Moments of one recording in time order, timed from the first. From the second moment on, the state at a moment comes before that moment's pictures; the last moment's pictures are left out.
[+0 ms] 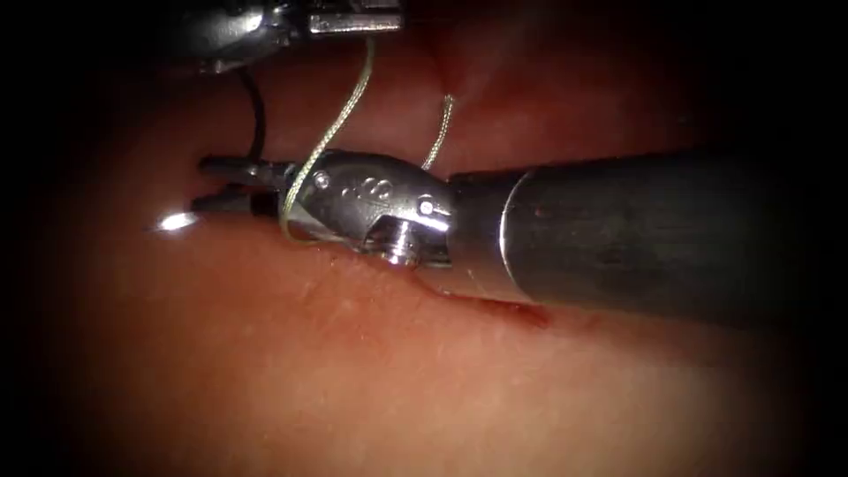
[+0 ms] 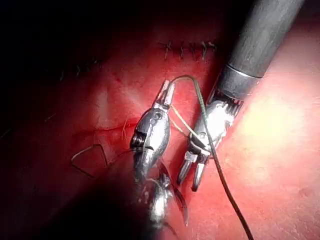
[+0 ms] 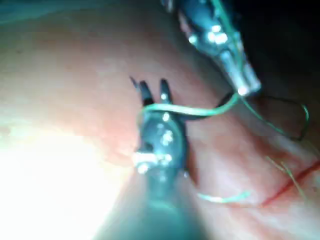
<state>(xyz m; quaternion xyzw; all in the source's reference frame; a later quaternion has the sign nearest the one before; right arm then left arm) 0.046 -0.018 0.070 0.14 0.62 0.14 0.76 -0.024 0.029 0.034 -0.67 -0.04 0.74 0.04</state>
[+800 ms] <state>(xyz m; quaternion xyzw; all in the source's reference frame) 0.038 -0.019 0.068 0.09 0.69 0.24 0.68 -0.022 0.023 0.048 -0.65 -0.07 0.75 0.06</state>
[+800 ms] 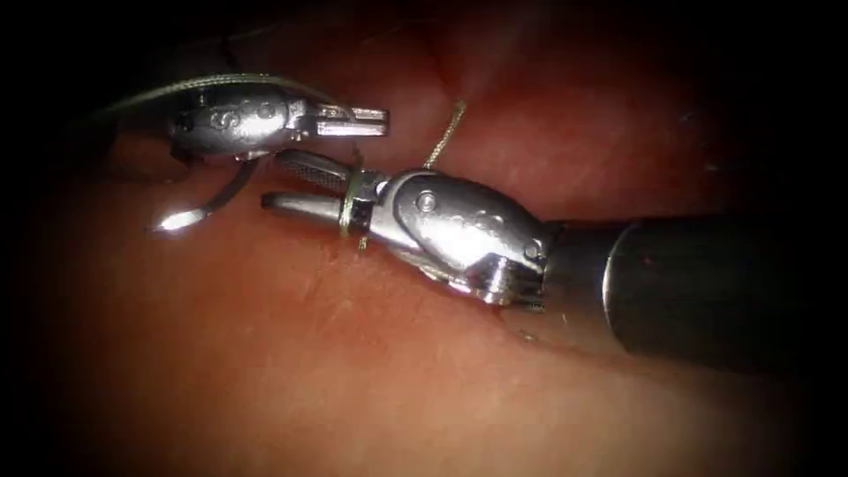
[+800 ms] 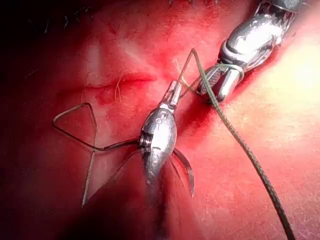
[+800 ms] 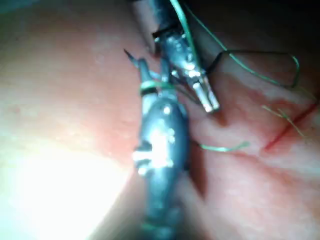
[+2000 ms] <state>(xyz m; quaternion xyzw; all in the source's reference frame) 0.030 -0.023 0.075 0.14 0.52 0.67 0.51 -0.026 0.018 0.042 -0.66 -0.09 0.74 0.06</state>
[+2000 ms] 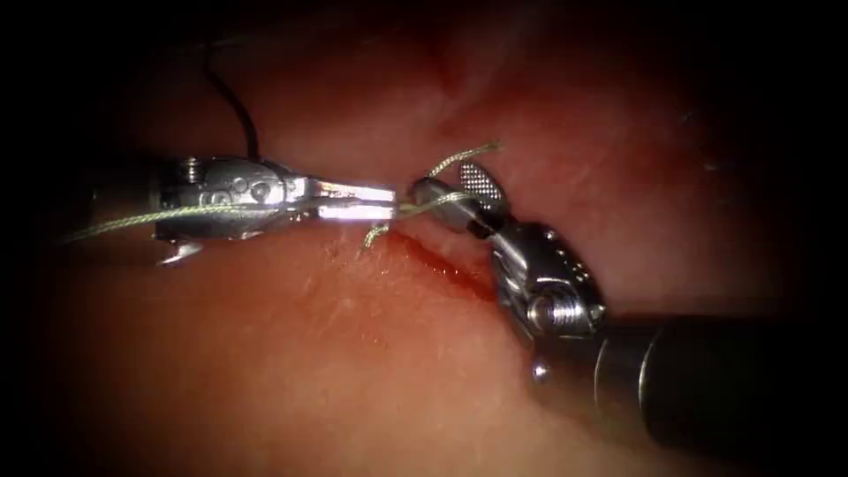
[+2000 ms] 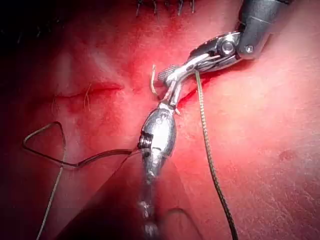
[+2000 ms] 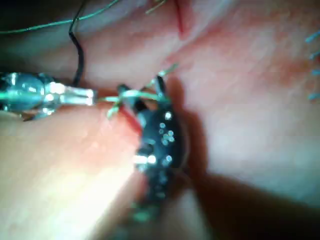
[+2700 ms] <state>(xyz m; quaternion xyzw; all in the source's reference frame) 0.030 -0.021 0.080 0.16 0.50 0.72 0.46 -0.025 0.018 0.042 -0.66 -0.09 0.74 0.06</state>
